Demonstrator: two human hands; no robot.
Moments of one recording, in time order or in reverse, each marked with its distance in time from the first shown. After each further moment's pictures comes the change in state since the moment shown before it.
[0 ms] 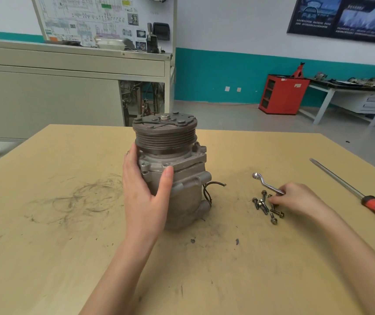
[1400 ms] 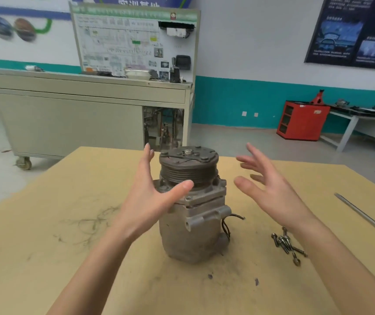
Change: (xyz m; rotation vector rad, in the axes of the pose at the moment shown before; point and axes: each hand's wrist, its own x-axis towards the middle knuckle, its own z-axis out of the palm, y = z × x) left_hand 0.060 0.024 -0.044 0.089 -0.313 -0.167; right_hand -0.083 -0.139 -0.051 0.758 0.140 -0.717
